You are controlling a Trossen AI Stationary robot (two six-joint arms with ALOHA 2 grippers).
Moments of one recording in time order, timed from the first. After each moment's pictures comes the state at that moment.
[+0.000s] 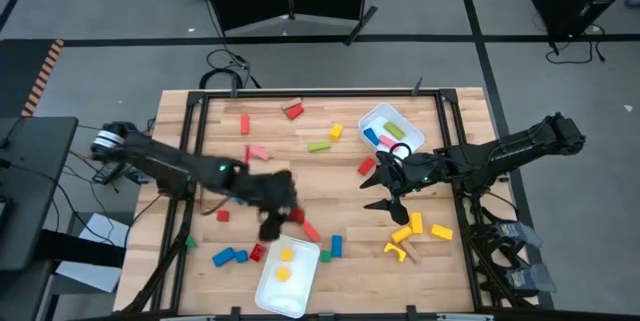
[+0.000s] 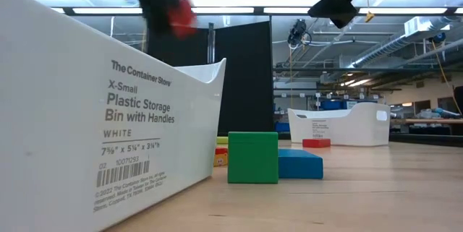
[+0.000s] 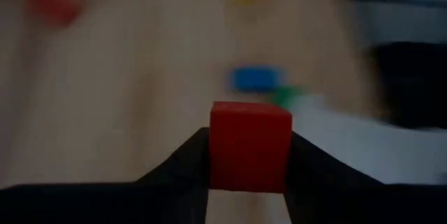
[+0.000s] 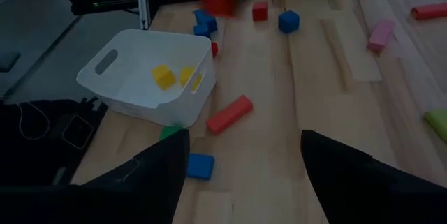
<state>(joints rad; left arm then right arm) -0.28 1.39 1.04 -0.39 0.03 -0.22 0.21 1.11 0.76 -0.17 -0.02 0.22</state>
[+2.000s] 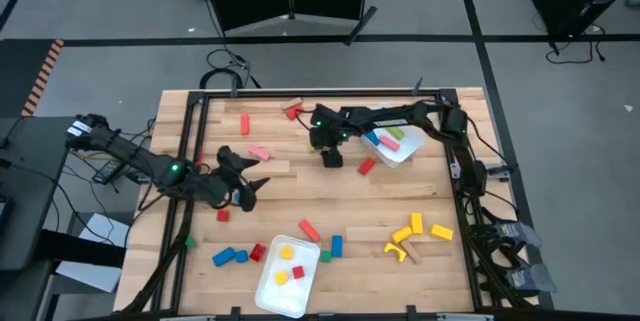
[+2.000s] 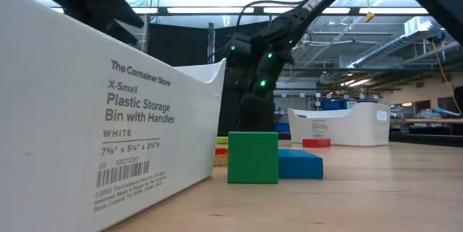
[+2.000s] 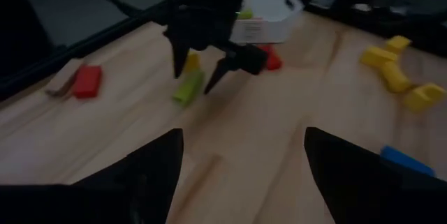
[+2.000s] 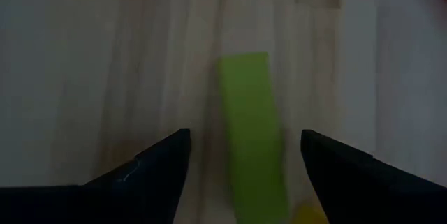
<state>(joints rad) -0.42 0.88 0.59 -0.35 -0.79 -0.66 -0.35 2.13 1.45 -0.44 -0.09 -0.41</state>
